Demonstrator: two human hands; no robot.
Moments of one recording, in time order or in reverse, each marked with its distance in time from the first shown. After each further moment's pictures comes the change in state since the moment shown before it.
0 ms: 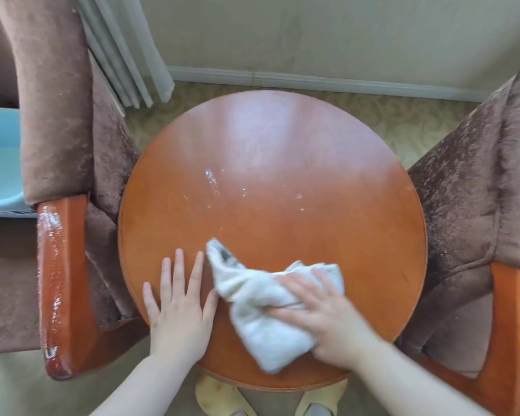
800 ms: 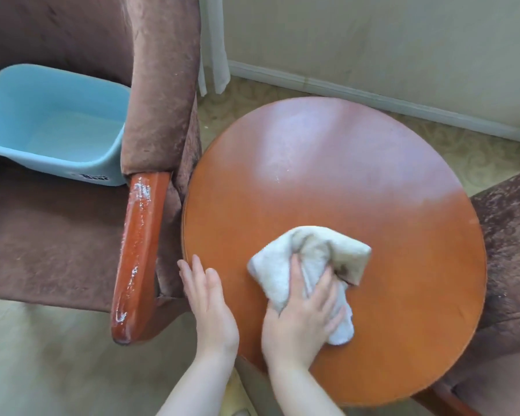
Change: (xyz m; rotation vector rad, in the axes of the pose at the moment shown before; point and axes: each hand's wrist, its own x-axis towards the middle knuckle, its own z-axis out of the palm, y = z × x) left_hand -0.012 -0.008 -0.023 -1.276 0.179 -0.513; right_hand 0.118 -0.136 0.039 0.097 0.351 0.973
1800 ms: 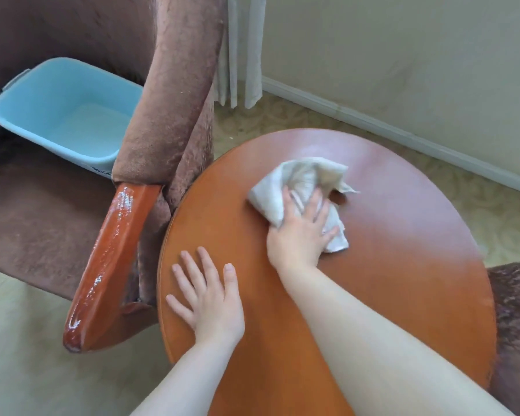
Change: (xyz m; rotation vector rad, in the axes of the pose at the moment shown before) left_hand 0.034 0.015 0.078 0.672 0.200 -0.107; right_hand 0.198 -0.037 0.018 -0.037 -0.295 -0.261
